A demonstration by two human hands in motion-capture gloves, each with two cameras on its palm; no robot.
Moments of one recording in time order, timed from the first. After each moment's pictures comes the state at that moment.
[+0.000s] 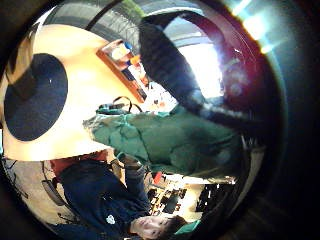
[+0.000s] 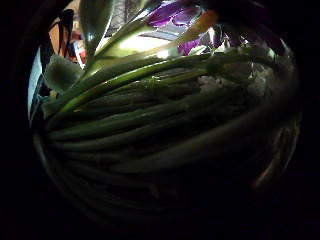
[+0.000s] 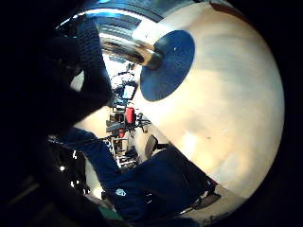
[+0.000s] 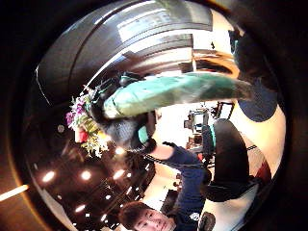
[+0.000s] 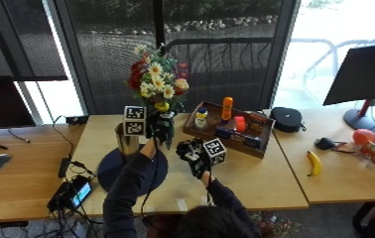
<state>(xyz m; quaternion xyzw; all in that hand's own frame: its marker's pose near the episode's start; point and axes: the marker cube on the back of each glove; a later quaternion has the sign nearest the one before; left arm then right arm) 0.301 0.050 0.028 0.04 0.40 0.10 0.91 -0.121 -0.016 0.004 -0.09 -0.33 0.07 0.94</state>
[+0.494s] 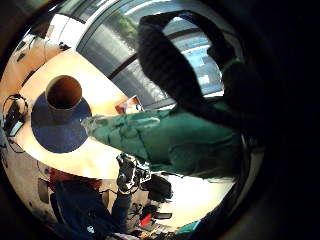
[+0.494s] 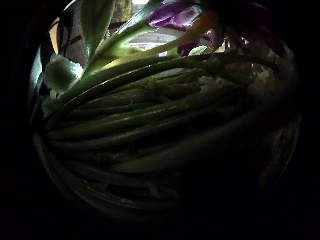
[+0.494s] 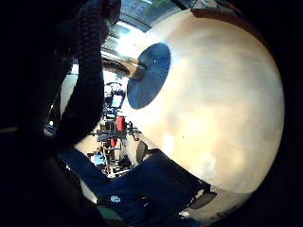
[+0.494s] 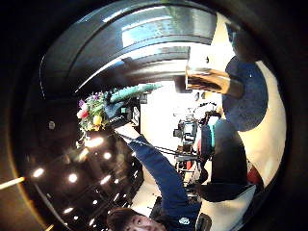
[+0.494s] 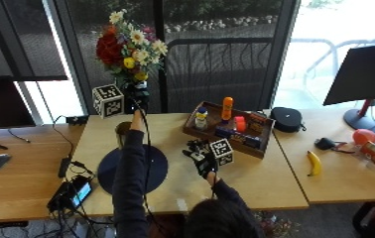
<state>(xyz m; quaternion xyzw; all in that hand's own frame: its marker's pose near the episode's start) 0.313 0.062 -0.133 0.28 0.37 0.03 0.89 -0.106 -0.010 -0.024 -0.05 -0.27 0.10 0.96</state>
